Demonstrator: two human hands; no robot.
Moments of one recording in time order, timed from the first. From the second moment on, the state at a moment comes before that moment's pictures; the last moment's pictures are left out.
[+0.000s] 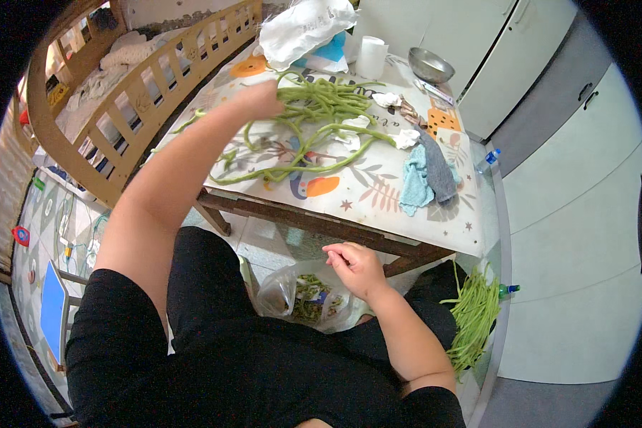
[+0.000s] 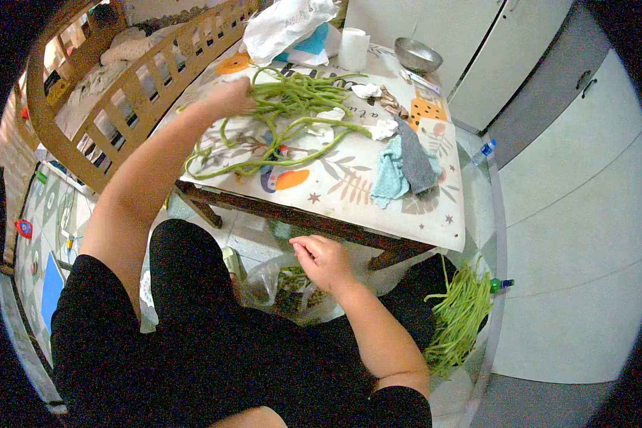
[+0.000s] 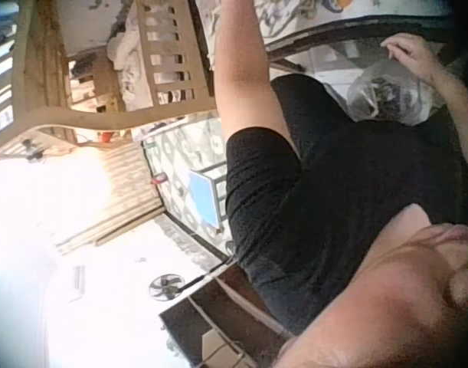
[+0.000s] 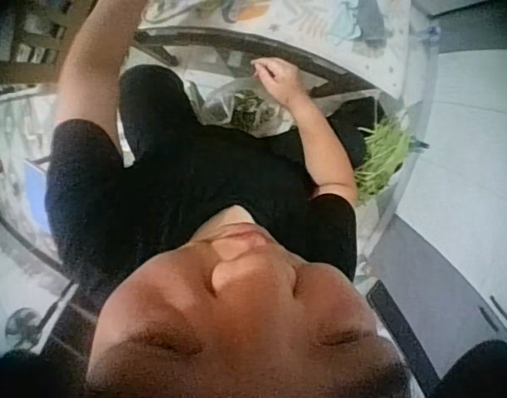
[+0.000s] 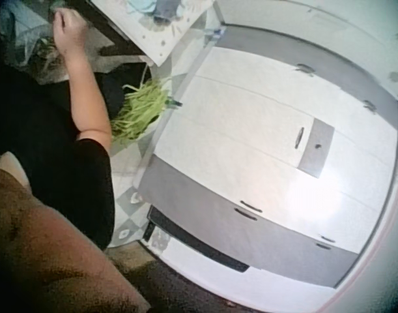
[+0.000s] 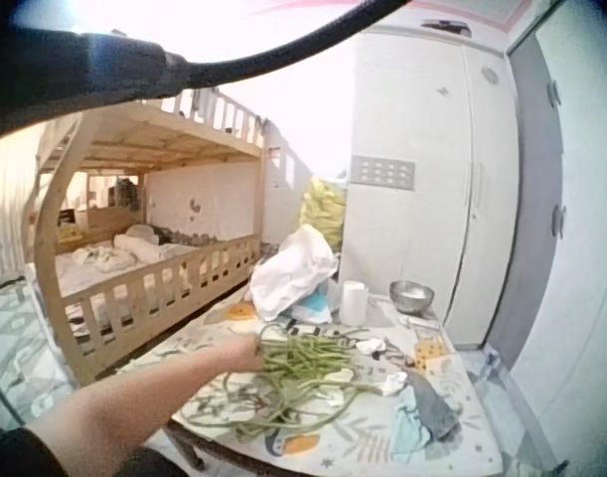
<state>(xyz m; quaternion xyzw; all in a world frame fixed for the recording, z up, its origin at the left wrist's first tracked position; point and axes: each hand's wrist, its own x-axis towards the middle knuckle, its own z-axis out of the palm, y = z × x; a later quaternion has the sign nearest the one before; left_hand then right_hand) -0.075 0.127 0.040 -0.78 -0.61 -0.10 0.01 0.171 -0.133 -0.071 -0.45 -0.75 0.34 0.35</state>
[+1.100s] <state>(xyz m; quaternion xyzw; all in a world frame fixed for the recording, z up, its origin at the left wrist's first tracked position) -0.012 -0.069 -0.056 -0.91 -0.20 -0.36 0.09 0.171 -0.098 -0.014 -0.21 -0.25 0.66 0.68</state>
